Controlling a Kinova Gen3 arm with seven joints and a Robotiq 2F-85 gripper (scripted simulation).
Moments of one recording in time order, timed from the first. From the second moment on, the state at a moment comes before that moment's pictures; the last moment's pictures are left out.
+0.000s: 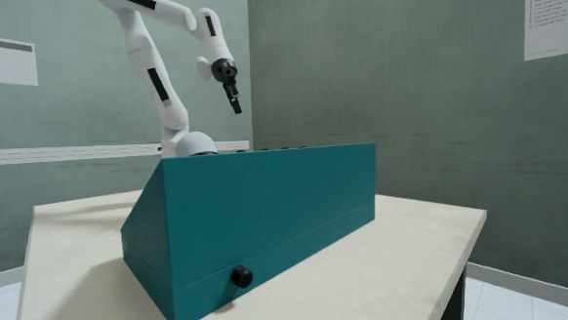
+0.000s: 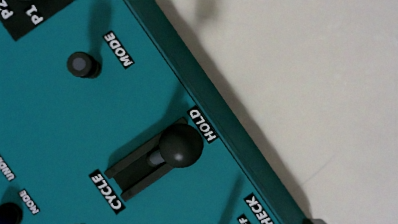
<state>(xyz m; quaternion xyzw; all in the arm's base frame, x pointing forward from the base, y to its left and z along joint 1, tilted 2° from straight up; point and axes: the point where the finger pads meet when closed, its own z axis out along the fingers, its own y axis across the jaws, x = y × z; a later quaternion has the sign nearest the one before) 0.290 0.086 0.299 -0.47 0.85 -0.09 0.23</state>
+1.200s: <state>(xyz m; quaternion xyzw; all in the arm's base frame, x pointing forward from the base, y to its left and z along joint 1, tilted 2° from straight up) 0.356 0.079 0.244 -0.12 0.96 0.01 0.25</state>
